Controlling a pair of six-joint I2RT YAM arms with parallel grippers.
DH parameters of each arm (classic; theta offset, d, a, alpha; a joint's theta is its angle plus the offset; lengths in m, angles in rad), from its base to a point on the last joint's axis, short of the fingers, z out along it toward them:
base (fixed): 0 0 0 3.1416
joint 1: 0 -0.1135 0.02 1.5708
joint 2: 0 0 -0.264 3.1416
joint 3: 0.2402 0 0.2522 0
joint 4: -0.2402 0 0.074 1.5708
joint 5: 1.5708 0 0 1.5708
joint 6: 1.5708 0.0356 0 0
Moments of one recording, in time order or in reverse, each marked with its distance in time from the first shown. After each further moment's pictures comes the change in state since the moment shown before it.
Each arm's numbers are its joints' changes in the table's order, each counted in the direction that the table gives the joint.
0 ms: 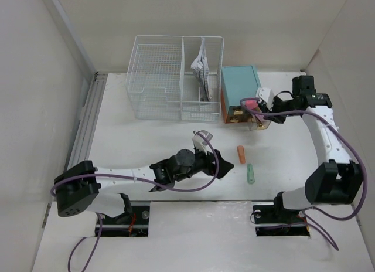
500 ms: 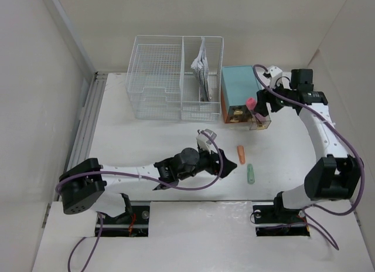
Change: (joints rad) left arm 0.000 0.054 0.041 -0.002 0.012 0.000; right arm -0.022 0.093 0.011 0.272 0.086 0.744
